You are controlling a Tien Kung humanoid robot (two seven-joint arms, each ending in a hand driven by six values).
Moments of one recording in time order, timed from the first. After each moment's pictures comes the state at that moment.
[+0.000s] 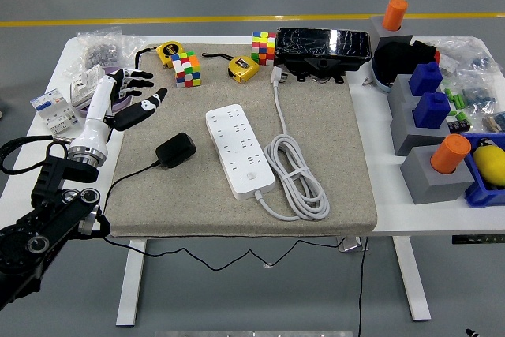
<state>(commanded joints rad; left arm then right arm) -0.39 0.25 -0.98 -1.12 1.22 0.47 -0.17 0.00 -0.23 1.16 0.37 -0.72 -0.03 -0.10</state>
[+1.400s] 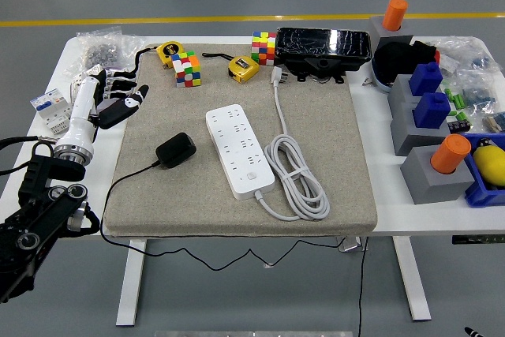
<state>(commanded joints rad) -0.38 0.25 -1.05 -1.10 1.23 0.44 -0.15 0.02 -0.23 1.13 0.37 -0.71 -0.03 -0.10</state>
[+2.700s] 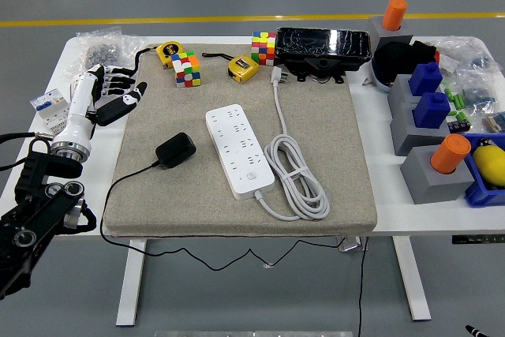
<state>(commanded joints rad) -0.38 0.27 -1.05 -1.10 1.23 0.43 -0.15 0.03 -0.24 1.11 0.36 -0.71 -0.03 -0.10</state>
